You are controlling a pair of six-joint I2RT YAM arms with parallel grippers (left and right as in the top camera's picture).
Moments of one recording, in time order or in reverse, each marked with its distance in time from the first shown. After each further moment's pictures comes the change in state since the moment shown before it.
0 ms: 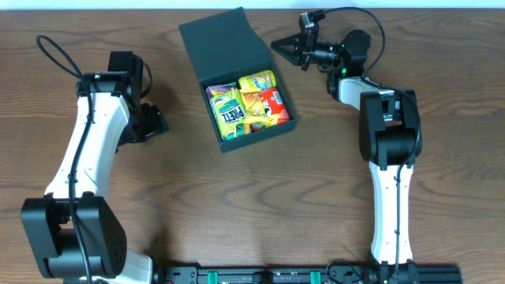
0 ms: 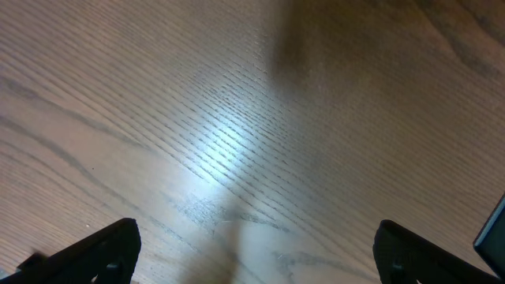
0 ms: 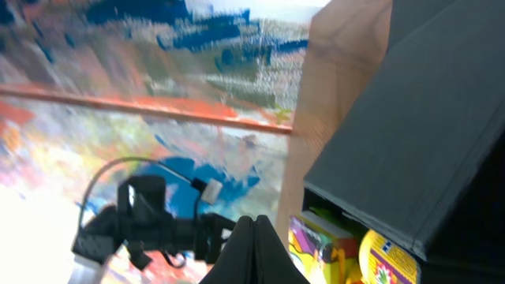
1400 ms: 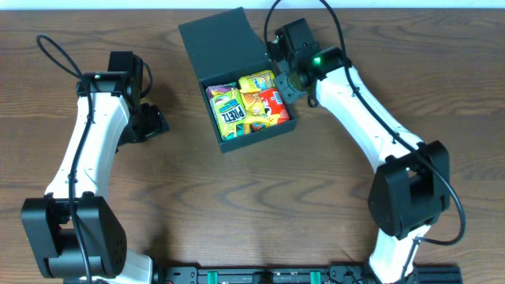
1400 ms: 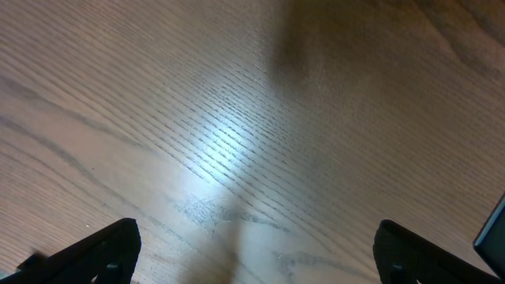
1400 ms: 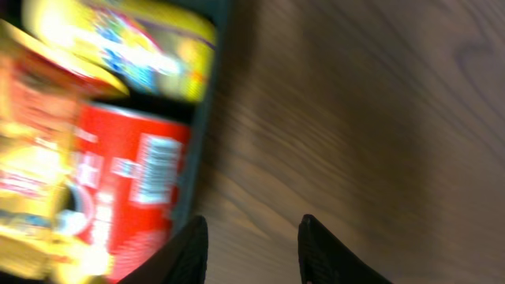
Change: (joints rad) left arm 0.000 0.000 0.000 0.000 0.000 0.000; right arm 0.329 -0.606 -0.031 -2.002 1.518 -1.890
